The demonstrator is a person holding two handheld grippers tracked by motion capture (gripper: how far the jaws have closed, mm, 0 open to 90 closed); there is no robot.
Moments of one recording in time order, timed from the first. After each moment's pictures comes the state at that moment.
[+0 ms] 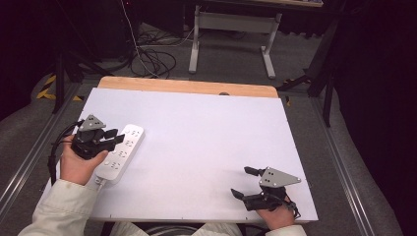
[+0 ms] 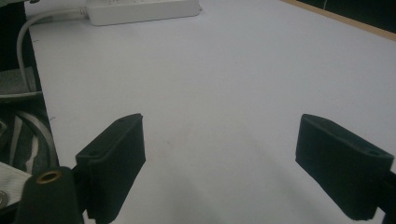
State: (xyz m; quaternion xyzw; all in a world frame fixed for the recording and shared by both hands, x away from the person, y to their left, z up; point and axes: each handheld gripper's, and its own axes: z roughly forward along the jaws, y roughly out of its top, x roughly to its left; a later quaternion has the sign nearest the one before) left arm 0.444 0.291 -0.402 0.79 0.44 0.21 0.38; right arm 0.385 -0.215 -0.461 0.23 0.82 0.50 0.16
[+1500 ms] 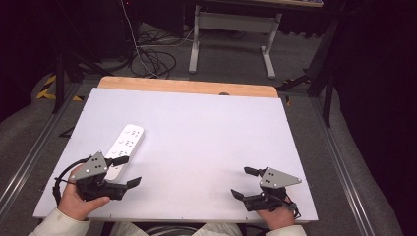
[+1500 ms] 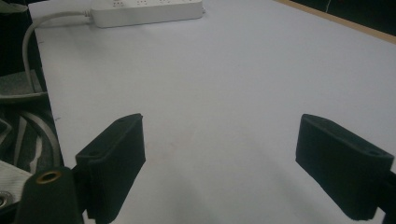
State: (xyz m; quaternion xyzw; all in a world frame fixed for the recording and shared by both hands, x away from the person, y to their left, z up) left arm 0.368 0.265 -0.442 0.80 0.28 0.16 0.50; right arm 0.384 -0.215 -0.460 0.22 0.82 0.50 0.16
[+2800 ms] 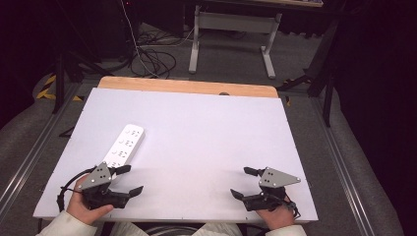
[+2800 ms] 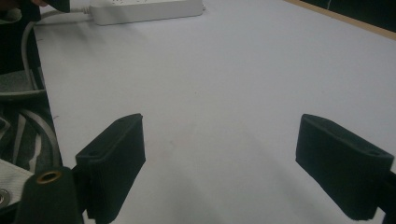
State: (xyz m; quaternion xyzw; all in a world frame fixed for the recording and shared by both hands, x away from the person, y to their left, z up) left arm 0.364 0.265 -0.477 0.81 0.28 0.16 0.49; right arm 0.385 -0.214 -0.461 0.23 0.82 0.50 0.16
